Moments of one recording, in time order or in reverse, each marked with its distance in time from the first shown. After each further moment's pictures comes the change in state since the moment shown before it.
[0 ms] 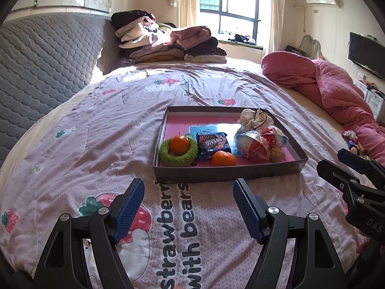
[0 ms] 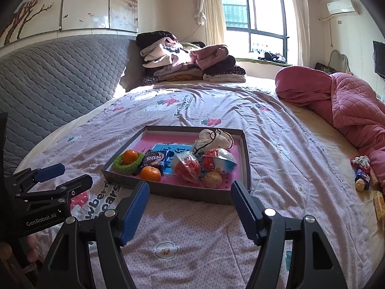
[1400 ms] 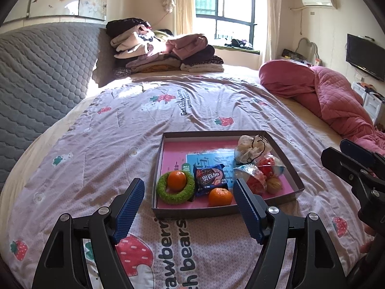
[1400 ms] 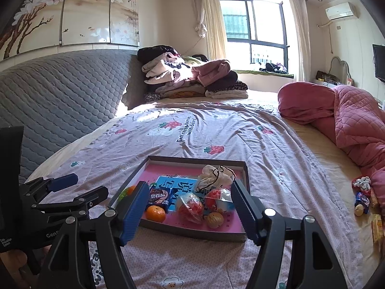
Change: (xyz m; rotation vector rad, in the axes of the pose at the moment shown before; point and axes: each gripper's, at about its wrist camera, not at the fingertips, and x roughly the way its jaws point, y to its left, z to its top) left arm 0.001 -0.003 0.063 0.022 -0.032 -0.015; right arm -0.009 -0.001 0.064 0.009 -0.077 0.025
